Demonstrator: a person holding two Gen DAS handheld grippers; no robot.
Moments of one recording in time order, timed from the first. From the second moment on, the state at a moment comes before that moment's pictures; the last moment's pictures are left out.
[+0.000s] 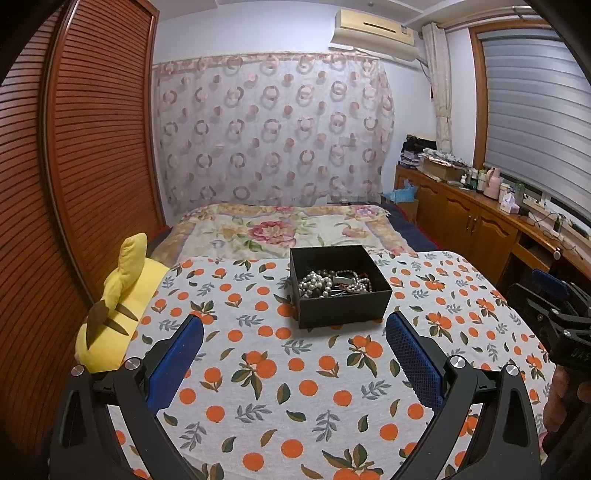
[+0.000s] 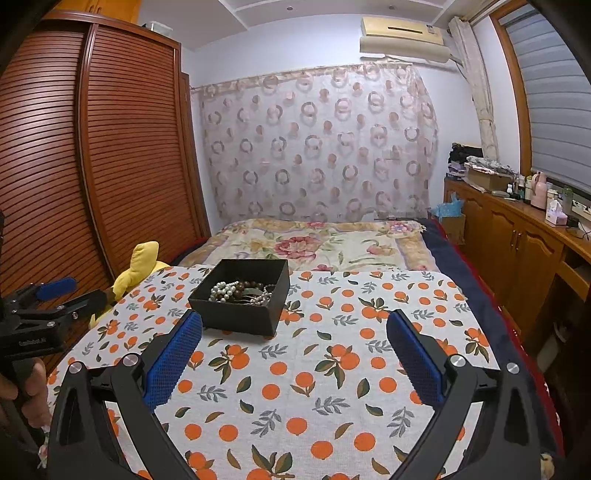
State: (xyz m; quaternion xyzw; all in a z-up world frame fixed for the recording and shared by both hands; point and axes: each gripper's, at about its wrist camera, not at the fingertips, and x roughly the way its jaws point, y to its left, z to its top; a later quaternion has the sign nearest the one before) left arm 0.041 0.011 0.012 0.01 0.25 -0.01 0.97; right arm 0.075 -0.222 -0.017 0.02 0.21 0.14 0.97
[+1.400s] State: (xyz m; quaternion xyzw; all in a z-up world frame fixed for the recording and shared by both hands) left arm 0.039 0.005 0.015 0.01 0.25 -0.01 0.97; right arm 0.077 -0.220 -0.020 0.02 0.21 0.14 0.97
